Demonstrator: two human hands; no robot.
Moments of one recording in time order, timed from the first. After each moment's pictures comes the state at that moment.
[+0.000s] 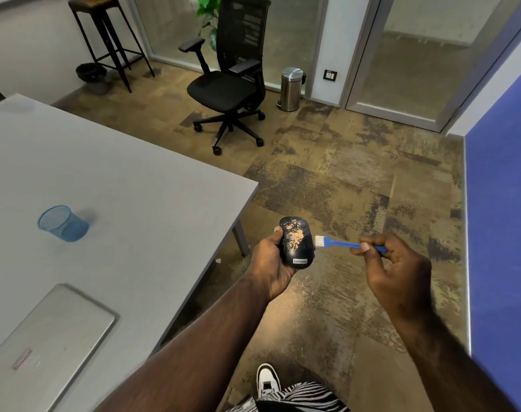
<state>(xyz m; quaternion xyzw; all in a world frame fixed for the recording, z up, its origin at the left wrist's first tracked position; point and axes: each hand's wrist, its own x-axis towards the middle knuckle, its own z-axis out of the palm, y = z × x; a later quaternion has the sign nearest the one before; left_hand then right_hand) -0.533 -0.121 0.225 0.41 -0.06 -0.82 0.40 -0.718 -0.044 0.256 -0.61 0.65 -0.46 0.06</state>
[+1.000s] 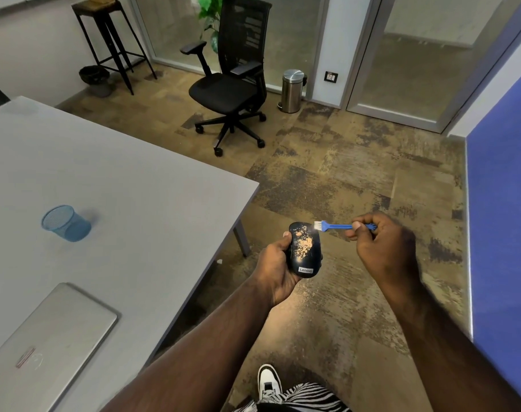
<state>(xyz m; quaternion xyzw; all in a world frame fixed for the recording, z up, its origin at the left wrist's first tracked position) -0.535 -0.106 0.230 0.42 -0.09 -0.83 0.36 -0.714 -0.085 0.256 -0.56 0.71 -0.42 0.11</state>
